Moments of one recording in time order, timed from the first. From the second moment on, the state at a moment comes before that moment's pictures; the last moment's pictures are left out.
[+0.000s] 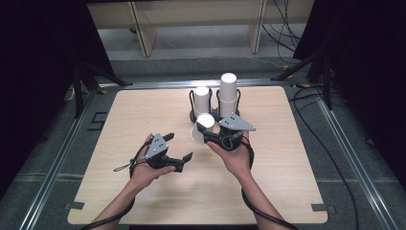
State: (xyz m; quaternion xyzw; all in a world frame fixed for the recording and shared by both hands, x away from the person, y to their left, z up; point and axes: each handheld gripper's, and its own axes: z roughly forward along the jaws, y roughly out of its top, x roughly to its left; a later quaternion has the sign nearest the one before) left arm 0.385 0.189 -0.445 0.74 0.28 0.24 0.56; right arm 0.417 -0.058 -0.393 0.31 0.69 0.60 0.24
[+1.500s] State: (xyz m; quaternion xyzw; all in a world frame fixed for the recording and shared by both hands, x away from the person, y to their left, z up) left arm 0.383 0.170 -0.453 0.74 0.27 0.23 0.57; right arm 0.416 -0.067 -0.400 0.32 0.69 0.61 0.21
